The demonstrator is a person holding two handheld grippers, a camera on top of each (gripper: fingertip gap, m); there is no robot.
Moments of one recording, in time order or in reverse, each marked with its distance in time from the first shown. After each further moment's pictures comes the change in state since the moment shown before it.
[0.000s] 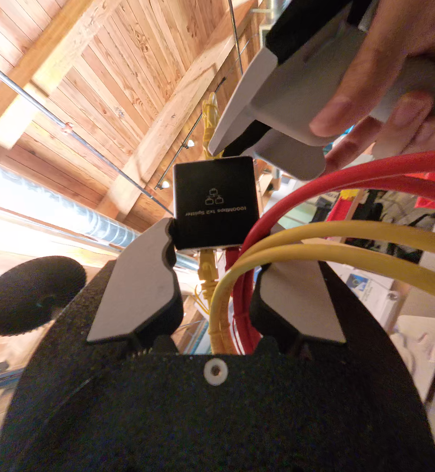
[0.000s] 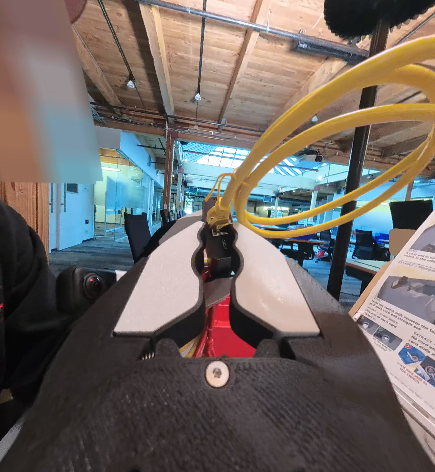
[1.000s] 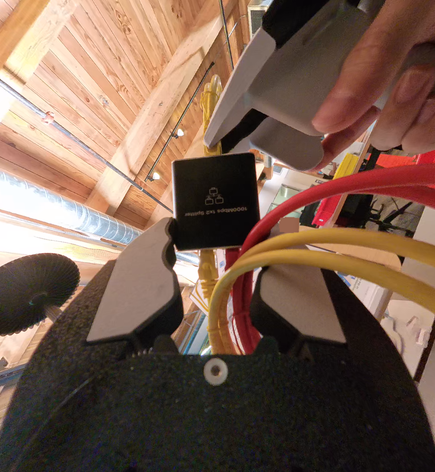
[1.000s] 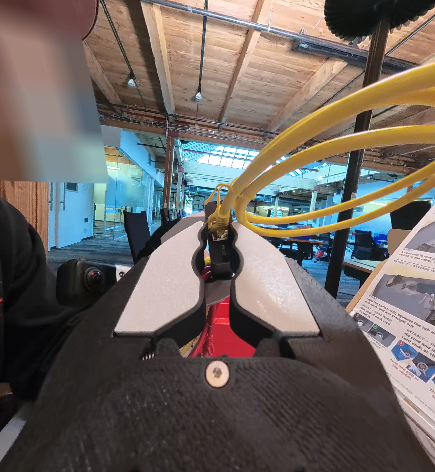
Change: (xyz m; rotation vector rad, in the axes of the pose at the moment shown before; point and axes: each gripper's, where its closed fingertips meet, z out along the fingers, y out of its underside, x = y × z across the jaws) left arm 0.008 0.005 0.006 -0.040 0.047 -0.004; right arm 0.005 0.001 -0.005 -0.004 -0.003 -0.007
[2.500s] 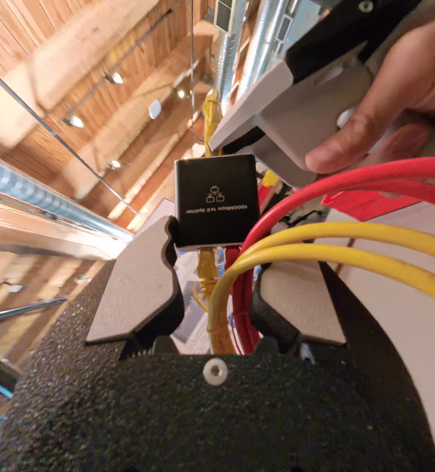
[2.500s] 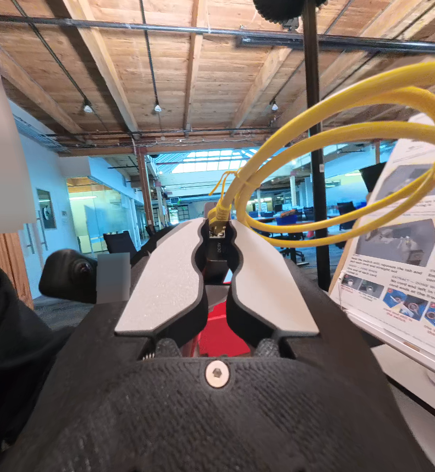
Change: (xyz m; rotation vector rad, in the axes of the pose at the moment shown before) left arm 0.038 0.025 0.005 -0.093 0.198 -0.306; right arm 0.039 0.023 -0.009 0.020 0.164 0.171
